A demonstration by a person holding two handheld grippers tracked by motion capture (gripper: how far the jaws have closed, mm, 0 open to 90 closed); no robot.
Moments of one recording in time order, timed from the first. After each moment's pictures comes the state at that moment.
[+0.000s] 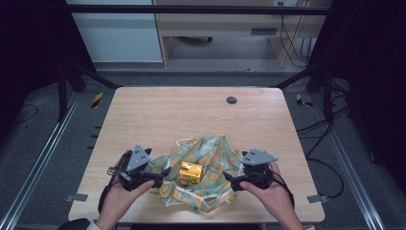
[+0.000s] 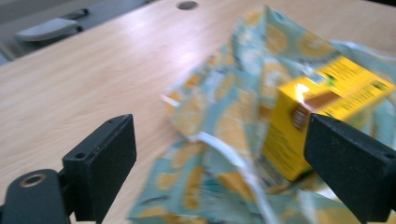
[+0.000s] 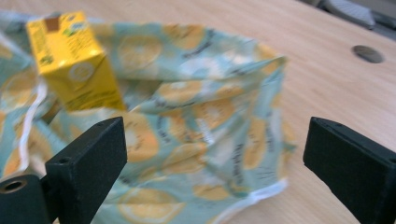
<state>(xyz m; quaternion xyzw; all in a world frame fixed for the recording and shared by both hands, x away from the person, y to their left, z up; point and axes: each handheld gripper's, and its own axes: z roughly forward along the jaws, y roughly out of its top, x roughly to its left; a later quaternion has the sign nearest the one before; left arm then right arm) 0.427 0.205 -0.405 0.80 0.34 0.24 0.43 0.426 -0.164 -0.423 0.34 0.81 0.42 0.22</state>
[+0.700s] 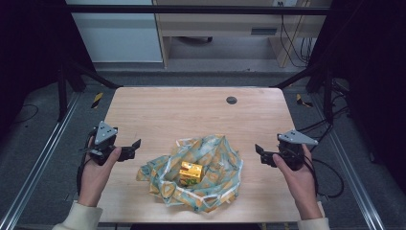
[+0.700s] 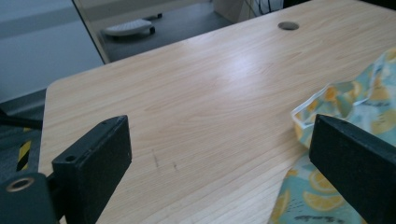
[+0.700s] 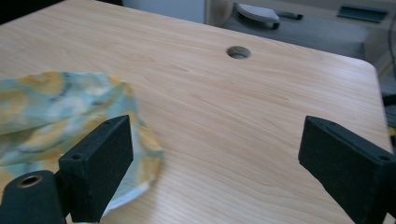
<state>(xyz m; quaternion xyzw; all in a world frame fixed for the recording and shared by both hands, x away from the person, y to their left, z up) 0.479 0.280 -0.392 0.74 0.43 0.30 0.41 0.461 -0.248 -0.402 0.46 0.72 0.43 0.28</state>
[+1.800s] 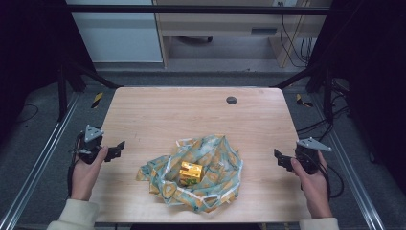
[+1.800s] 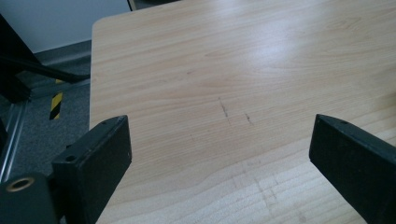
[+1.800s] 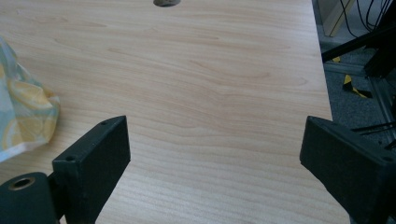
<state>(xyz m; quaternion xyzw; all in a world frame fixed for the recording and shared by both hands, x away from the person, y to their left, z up) 0.501 0.335 -0.438 0.73 0.49 0.30 0.36 0.471 -0.310 -0.456 0.55 0.69 0.38 0.29</state>
